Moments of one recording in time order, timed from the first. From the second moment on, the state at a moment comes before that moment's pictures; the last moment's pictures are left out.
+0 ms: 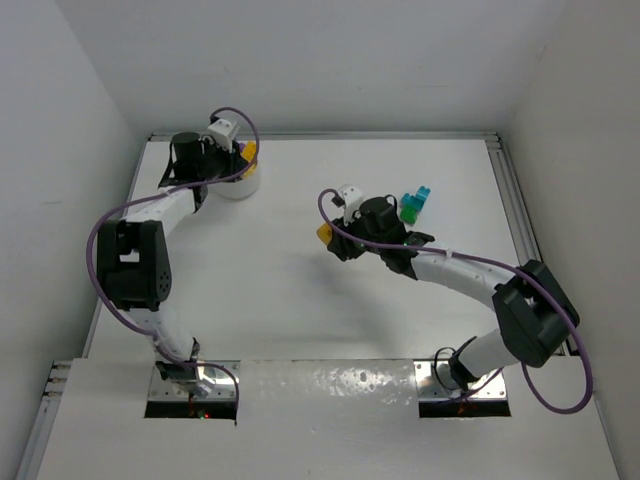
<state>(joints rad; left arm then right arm) -0.01 1.77 1.20 0.18 0.46 0.19 0.66 1.48 0.81 0.08 -0.13 0.09</state>
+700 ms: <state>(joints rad) -0.01 1.52 1.20 0.12 0.78 0.22 0.66 1.77 0.95 -0.23 0.18 0.25</state>
